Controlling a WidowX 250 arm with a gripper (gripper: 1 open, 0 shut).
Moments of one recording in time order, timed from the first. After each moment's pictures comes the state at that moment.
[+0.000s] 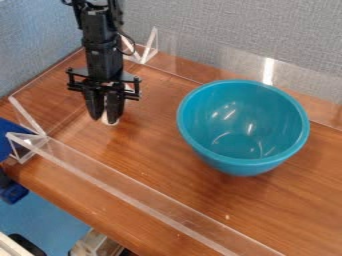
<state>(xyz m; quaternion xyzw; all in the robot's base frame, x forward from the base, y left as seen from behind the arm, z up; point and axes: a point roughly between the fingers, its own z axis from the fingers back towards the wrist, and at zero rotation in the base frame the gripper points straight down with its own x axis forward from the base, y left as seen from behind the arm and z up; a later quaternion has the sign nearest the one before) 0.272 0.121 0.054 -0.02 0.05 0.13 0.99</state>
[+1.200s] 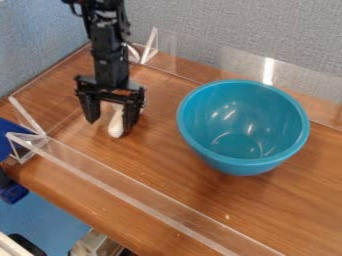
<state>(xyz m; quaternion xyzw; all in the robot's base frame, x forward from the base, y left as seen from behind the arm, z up) 0.285 0.122 0.028 -0.01 0.06 0.12 0.99</state>
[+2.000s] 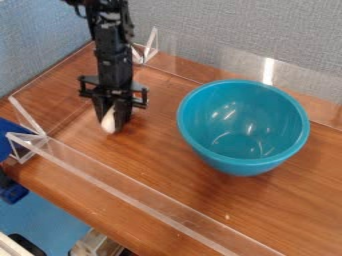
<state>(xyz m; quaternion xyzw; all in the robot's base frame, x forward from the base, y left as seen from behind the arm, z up) 0.285 0.120 0.041 -0.01 0.05 0.10 0.99</state>
